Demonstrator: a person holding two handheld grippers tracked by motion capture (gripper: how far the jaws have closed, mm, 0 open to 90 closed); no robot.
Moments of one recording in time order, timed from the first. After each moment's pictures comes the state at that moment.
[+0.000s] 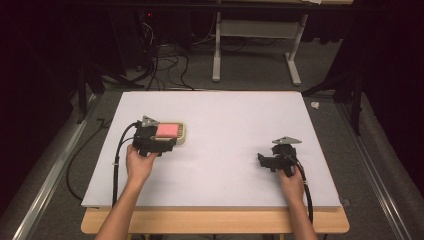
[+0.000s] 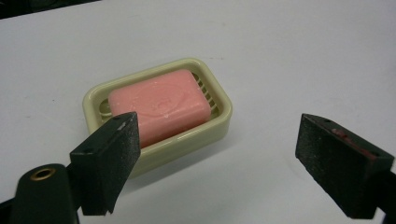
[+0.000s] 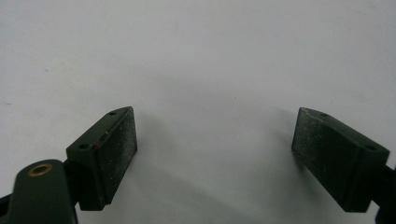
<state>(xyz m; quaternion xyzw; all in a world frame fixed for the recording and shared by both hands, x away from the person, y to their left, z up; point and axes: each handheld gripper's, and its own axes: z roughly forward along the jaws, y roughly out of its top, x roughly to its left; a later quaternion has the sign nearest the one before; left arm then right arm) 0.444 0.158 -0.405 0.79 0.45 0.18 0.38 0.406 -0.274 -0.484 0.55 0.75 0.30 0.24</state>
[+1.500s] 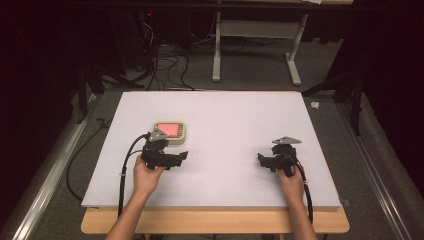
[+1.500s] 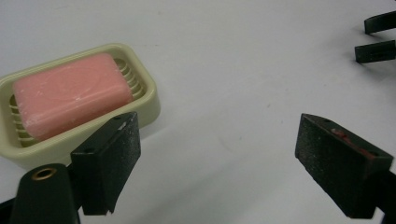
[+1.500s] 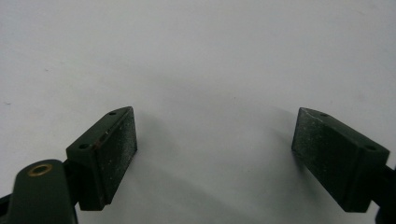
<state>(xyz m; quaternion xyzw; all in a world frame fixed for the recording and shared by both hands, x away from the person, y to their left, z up) 0.409 0.135 -0.414 0.81 0.40 0.13 0.41 0.406 -0.274 -0.484 0.55 0.75 0.30 0.24</state>
